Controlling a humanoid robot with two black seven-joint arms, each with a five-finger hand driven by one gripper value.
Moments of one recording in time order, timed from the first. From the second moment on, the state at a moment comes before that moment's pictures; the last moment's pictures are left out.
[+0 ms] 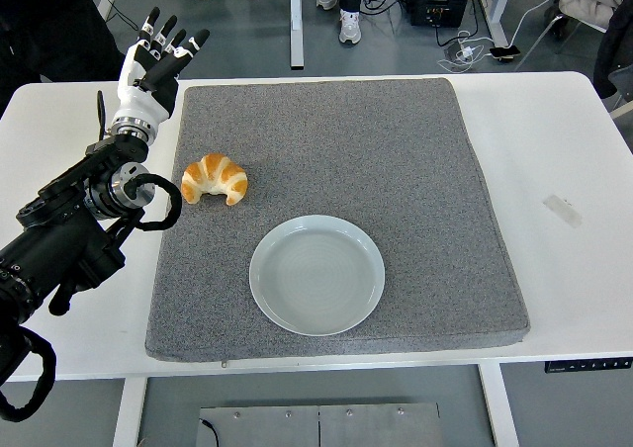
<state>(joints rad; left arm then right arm) -0.94 0.06 -0.72 -0.46 0.08 -0.05 -0.47 -0.10 0.00 0.07 0.13 -0.09 -0.05 0.23</state>
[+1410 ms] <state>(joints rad) -0.99 0.21 -0.57 -0.51 0.10 -0.05 -0.42 -0.10 0.00 0.07 0.13 -0.09 -0.05 0.23</state>
